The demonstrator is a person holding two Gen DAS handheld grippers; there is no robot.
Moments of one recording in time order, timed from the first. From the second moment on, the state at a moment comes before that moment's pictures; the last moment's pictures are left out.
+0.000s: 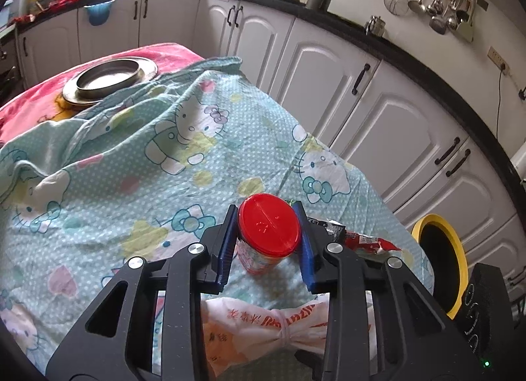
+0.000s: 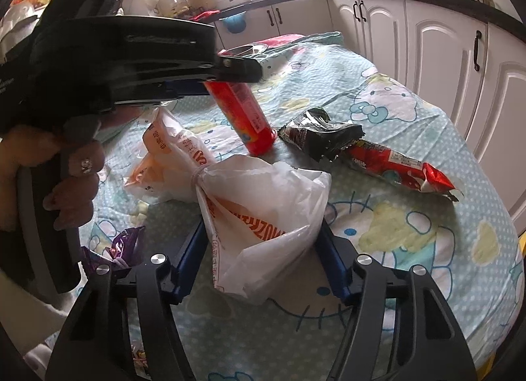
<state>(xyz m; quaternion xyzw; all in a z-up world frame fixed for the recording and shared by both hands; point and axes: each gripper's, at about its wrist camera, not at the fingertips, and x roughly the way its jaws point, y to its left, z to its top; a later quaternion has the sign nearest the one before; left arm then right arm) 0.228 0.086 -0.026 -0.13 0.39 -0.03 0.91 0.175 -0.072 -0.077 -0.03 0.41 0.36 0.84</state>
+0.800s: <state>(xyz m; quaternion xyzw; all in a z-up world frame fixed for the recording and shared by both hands) 0.154 0.083 0.035 -0.14 0.29 -0.03 0.95 0.144 -0.130 -0.043 0.00 0.36 0.33 0.87</state>
